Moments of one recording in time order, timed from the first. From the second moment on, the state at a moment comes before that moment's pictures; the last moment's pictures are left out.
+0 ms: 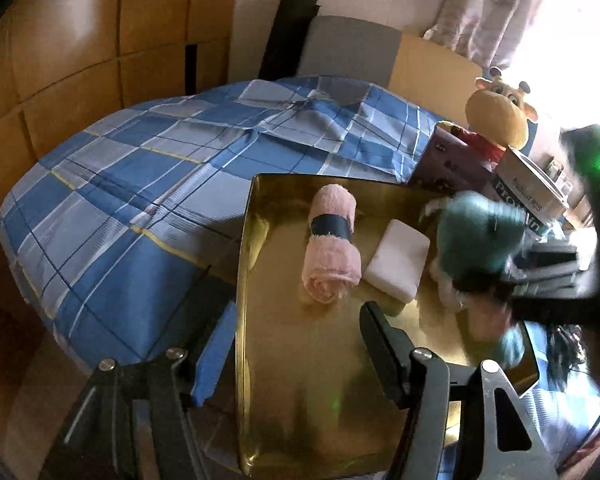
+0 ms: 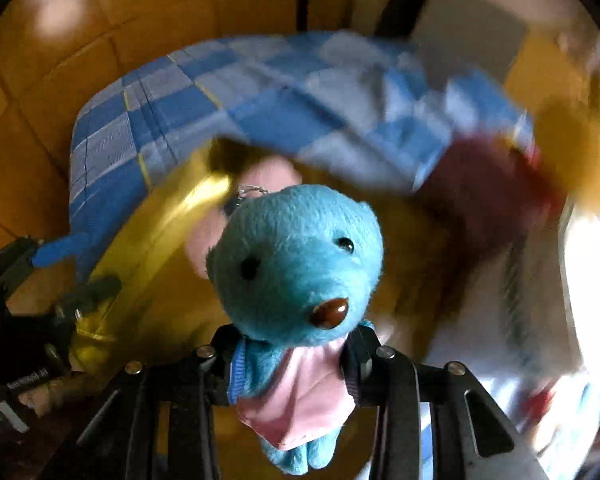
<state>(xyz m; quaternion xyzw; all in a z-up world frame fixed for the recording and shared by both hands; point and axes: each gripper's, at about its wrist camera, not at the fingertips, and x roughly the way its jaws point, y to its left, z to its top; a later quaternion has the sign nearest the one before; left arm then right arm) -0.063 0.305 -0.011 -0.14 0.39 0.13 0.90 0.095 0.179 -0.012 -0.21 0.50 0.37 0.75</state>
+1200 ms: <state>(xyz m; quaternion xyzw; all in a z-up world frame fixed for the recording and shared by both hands) -0.067 0.230 -0.002 -0.06 0.39 0.07 0.91 0.048 0.069 -0.005 -0.11 0.43 0.29 0.85</state>
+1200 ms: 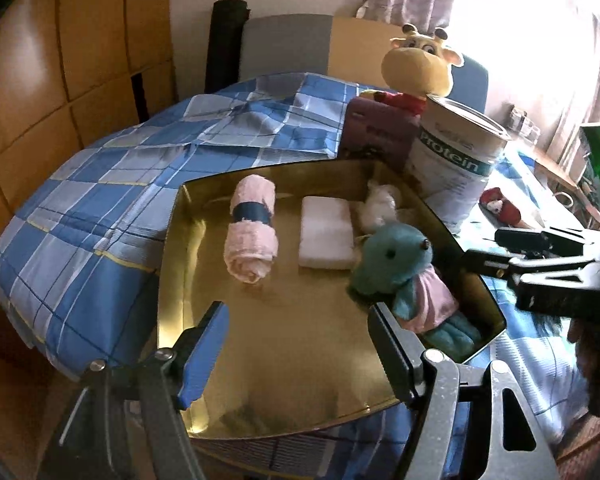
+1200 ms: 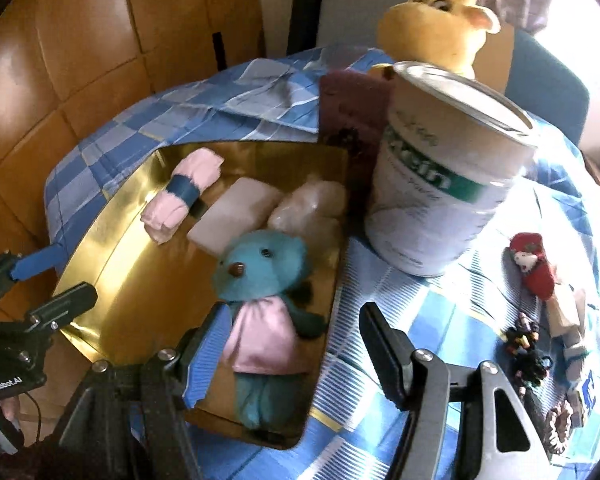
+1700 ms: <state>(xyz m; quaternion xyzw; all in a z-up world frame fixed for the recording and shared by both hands) -0.059 0.193 0.008 -0.02 0.39 0.04 0.92 0.071 -0.065 0.007 -0.04 0.41 0.16 0.90</state>
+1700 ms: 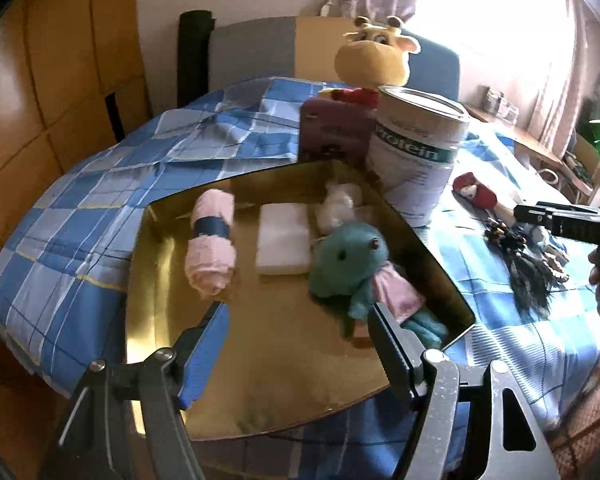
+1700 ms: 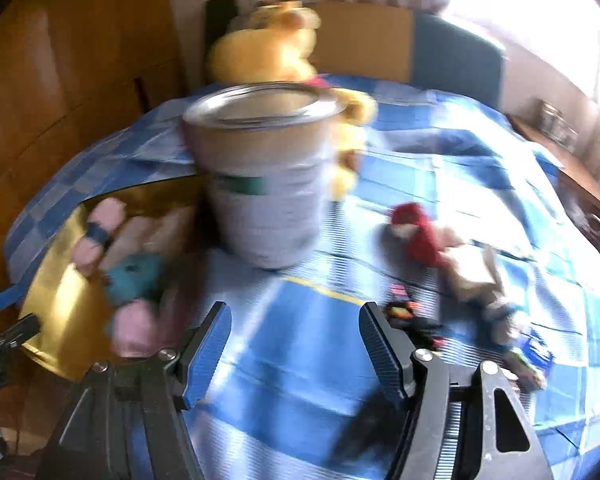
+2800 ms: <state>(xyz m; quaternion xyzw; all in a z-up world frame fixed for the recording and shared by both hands) 0.008 0.012 -0.003 0.05 0.45 -0.18 0.88 0.080 -0.287 -0.044 0.25 0.43 -0.11 0.86</state>
